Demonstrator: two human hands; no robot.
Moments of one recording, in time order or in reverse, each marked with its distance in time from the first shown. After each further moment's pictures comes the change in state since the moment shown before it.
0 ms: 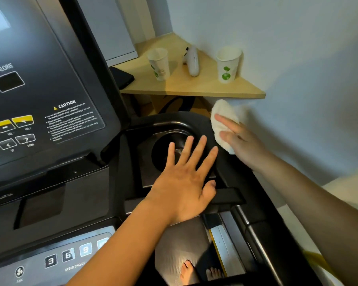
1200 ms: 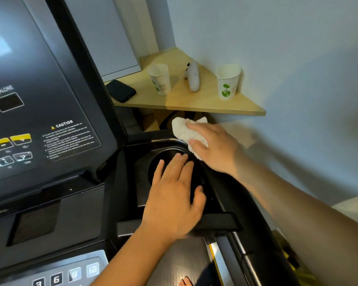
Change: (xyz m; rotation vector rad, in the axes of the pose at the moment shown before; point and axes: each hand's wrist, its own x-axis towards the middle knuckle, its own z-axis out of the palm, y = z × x) left_hand 0.002 -0.001 0.002 -0.204 0.398 -0.228; right_hand 0.043 -0.035 0.015 -0.453 0.026 -0.224
